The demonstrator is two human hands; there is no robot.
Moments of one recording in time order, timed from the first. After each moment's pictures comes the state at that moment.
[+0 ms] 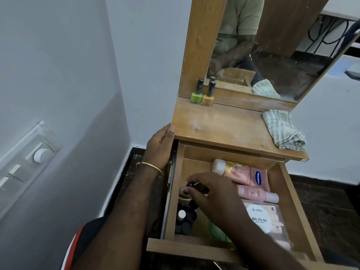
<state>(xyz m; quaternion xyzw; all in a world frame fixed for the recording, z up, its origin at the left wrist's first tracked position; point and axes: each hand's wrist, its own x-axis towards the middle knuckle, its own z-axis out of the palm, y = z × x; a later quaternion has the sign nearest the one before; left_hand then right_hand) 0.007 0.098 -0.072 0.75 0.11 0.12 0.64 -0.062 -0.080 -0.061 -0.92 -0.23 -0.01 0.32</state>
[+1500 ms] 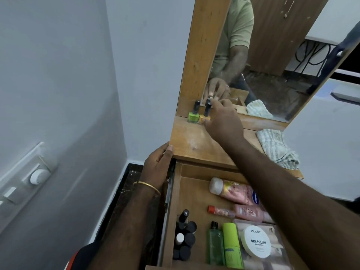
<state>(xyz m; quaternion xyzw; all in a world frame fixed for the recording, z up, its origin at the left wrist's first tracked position) 0.012 0.102 -0.073 0.74 0.11 0.11 0.66 0.128 -0.056 0.022 -0.96 -0.11 -0.21 0.15</state>
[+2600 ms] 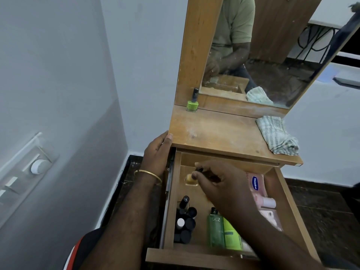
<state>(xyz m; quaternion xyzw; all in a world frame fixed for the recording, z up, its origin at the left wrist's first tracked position) 0.009 0.098 -0.068 0.73 0.12 0.11 0.66 -0.047 -0.085 -0.032 -0.90 -0.22 -0.13 0.36</state>
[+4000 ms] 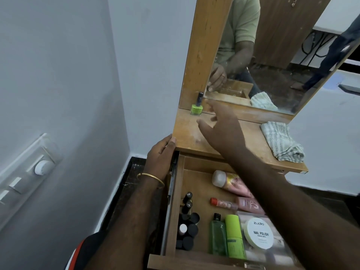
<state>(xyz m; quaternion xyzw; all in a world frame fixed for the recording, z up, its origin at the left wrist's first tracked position) 0.017 0.103 -0.081 0.72 0.12 0.11 0.67 0.074 -0.049 0.013 -0.92 -0.17 -0.19 0.30</state>
